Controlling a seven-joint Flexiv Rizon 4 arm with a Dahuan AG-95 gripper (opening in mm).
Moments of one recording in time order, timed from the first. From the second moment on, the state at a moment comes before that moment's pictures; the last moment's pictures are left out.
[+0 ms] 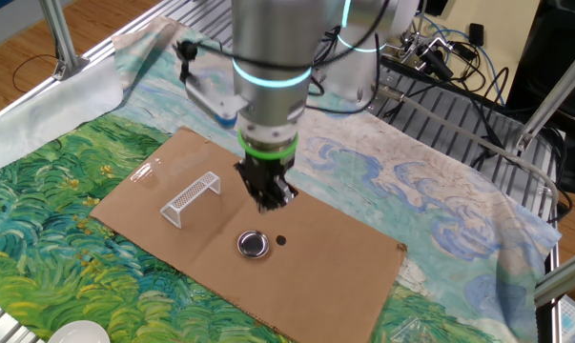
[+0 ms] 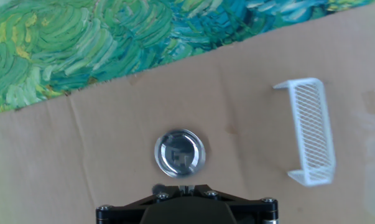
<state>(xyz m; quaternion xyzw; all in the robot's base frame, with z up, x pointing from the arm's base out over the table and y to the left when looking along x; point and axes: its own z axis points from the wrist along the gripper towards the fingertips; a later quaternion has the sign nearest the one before) 0.534 0.048 0.092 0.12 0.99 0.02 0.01</state>
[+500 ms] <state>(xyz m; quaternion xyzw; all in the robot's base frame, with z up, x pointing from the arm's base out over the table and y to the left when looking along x) 0.547 0.048 0.071 0.12 0.99 0.03 0.01</state>
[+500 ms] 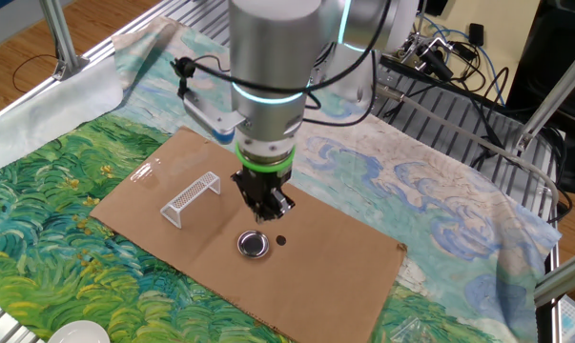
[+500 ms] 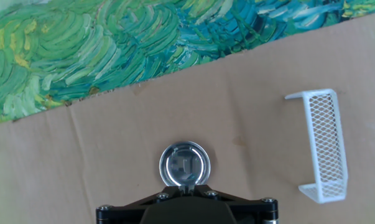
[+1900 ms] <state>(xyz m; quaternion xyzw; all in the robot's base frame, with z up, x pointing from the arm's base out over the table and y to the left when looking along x) 0.553 0.047 0.046 0.13 0.99 0.03 0.01</state>
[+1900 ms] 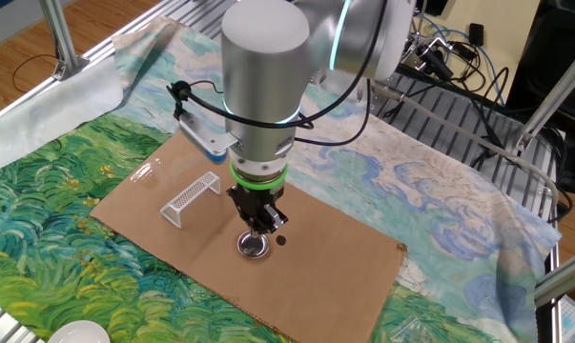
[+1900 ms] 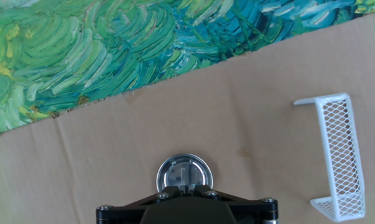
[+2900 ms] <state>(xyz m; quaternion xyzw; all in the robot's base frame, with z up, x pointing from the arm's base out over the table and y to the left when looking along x) 0.554 0.046 0.046 0.16 0.99 0.03 -0.02</state>
